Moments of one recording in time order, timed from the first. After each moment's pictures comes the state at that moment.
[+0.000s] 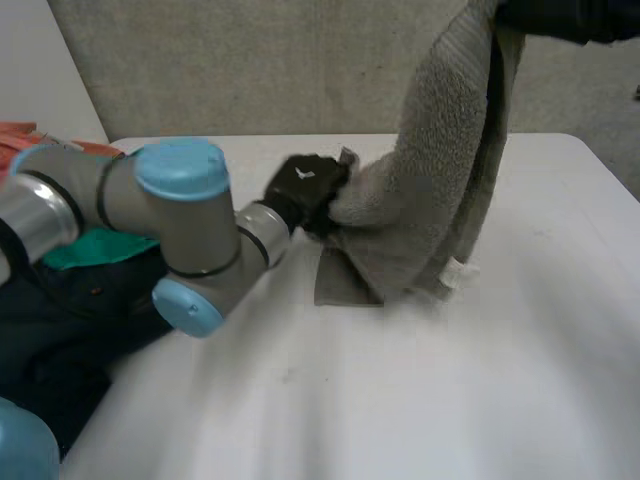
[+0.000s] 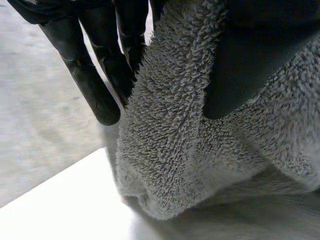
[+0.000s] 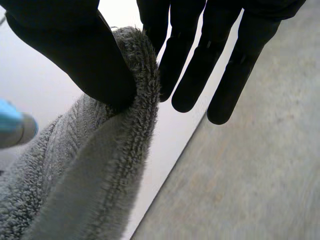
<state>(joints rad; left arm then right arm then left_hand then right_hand) 4.10 -2.36 -0.93 3.21 -1.39 3.26 1.50 -1.70 1.58 -0.99 0.43 4.02 1.13 1.19 1.18 1.20 0.95 1.11 1.17 1.18 1.20 1.00</state>
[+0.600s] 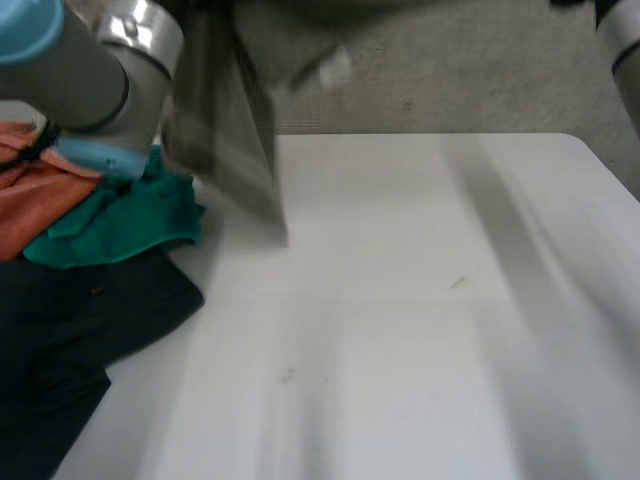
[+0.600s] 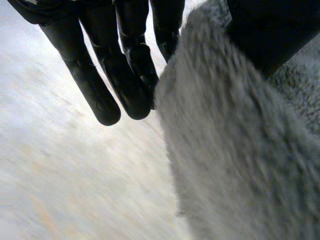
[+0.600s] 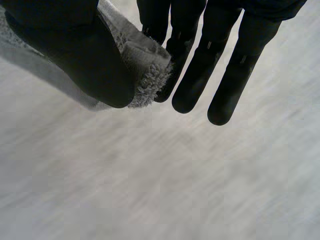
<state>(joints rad) 4.29 -2.27 -0.54 3.45 -1.44 3.48 1.75 -0.96 0.64 -0.25 1.33 2.83 1.13 1.20 1.19 1.20 0.95 1.11 1.17 1.19 1.20 1.00</state>
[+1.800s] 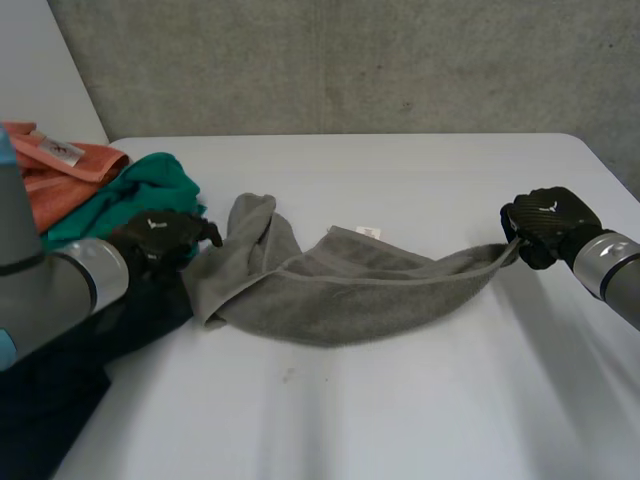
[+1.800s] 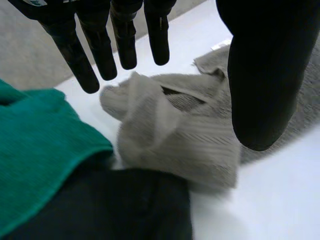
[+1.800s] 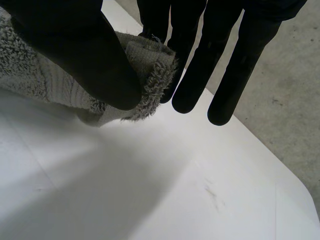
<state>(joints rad) 4.48 -1.91 -1.50 2.92 -1.29 3.49 1.61 -1.11 1.54 -0.12 1.15 2.58 0.37 0.37 0.37 0.37 0.20 1.11 1.17 1.19 1.20 1.01</state>
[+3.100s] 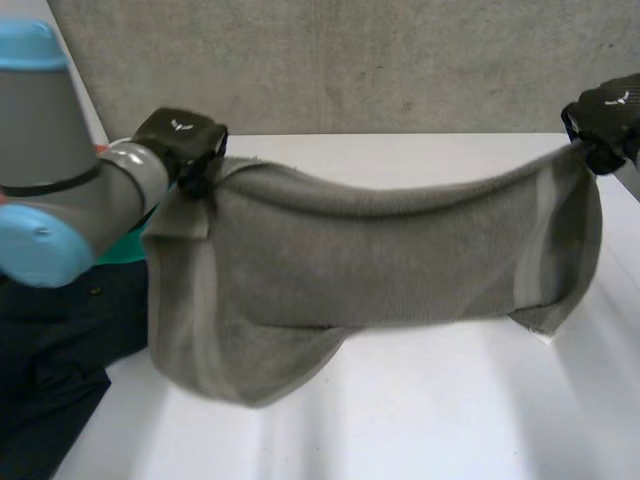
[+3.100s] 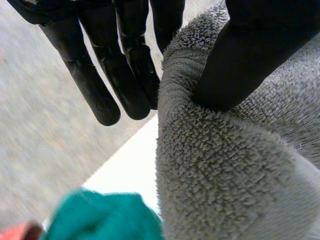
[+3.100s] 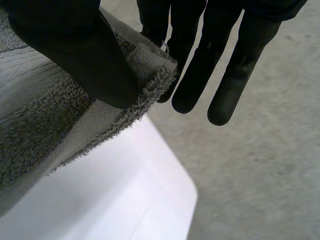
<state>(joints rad) 4.32 -2.13 -0.95 2.90 -1.49 3.56 1.61 -1.14 1.09 0.18 1.32 2.46 1.15 1.20 1.19 1.20 0.96 1.11 1.17 1.19 1.20 1.01</state>
